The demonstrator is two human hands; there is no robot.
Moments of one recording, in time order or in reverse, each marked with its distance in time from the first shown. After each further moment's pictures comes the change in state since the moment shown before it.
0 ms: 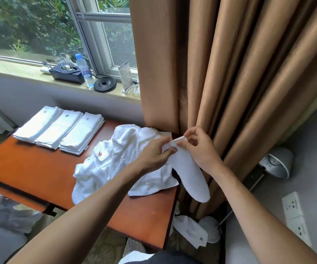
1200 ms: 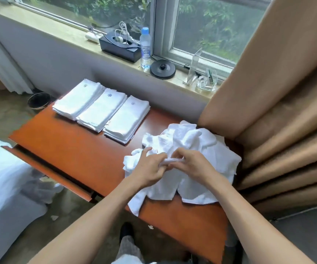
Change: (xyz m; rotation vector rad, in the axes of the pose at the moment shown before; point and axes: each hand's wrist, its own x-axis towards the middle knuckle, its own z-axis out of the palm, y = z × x) left_hand -0.092 -0.229 -0.160 0.285 -0.032 -0.111; right_hand 0.066 -0.001 0.281 -0.652 -0.473 -0.006
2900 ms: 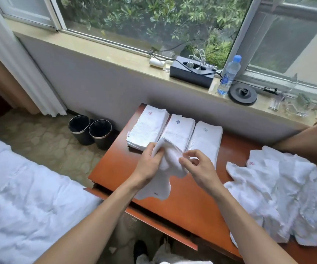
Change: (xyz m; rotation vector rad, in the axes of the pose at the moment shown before) left_hand -0.041 -0.391 -0.300 -0.911 0.127 -0.369; right_hand 0.274 -0.316 0.241 0.613 0.312 0.257
